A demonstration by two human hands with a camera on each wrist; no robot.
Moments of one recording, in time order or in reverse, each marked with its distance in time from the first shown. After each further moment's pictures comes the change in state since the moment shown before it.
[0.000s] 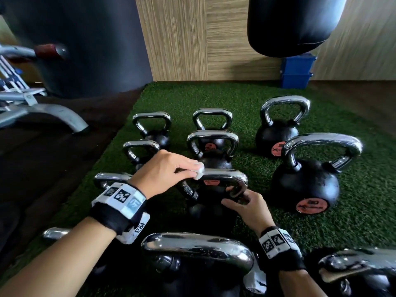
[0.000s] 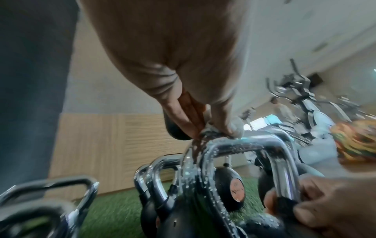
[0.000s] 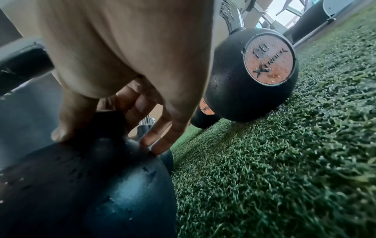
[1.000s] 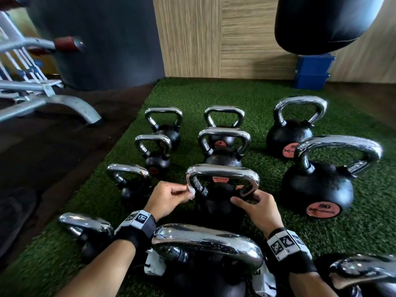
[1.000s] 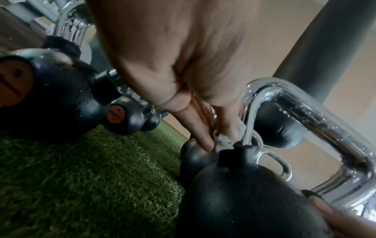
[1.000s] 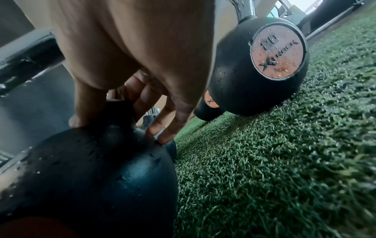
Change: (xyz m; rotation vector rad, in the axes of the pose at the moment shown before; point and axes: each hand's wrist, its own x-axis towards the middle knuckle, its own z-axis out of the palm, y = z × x) left_hand -0.074 -0.052 0.077 -0.567 0.099 -0.547; right_hand -0.006 -0.010 -0.002 -0.038 0.054 0.045
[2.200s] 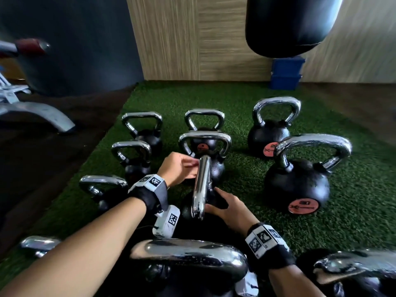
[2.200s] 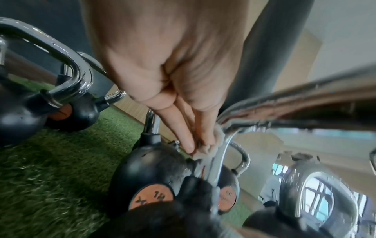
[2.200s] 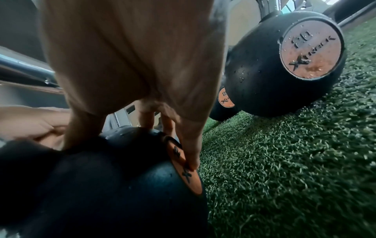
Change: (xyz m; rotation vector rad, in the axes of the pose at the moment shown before) left_hand 0.094 0.076 0.040 -0.001 -0.026 -0.090; right_hand 0.009 -0.022 0.017 -0.257 -0.313 0.091
